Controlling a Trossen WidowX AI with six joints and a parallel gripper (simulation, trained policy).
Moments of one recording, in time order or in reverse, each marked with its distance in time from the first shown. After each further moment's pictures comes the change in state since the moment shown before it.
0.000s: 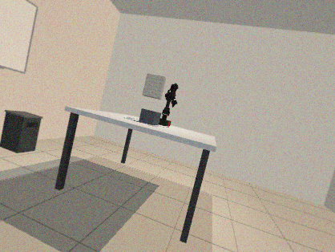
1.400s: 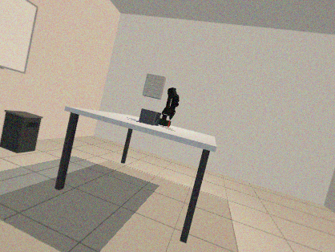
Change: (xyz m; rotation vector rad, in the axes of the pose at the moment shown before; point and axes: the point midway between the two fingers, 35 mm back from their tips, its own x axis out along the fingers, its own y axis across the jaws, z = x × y) arm 0.093 -0.135 0.044 -0.297 -0.229 -0.657
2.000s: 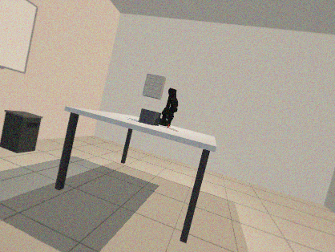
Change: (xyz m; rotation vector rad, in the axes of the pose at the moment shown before) arm 0.056 0.009 0.008 -0.009 -0.049 0.004
